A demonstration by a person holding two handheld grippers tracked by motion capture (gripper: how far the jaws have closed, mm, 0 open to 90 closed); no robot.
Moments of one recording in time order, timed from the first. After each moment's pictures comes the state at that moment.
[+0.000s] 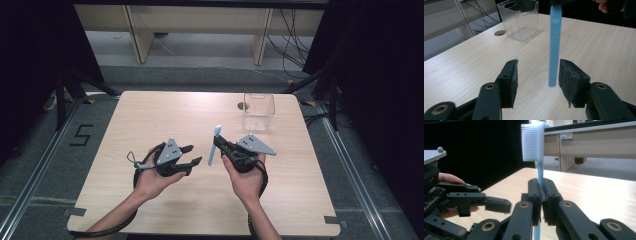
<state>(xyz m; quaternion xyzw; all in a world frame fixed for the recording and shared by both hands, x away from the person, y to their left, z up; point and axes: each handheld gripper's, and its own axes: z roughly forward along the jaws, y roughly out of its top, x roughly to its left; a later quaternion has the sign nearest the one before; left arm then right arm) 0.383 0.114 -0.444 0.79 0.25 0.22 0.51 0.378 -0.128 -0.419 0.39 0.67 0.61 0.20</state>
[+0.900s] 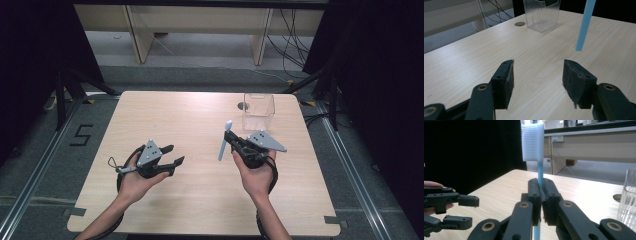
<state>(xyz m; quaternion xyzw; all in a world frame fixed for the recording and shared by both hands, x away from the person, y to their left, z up) 0.381 0.159 -0.459 0.77 0.30 0.23 0.51 0.385 -0.153 -0.411 0.39 0.66 0.60 0.23</state>
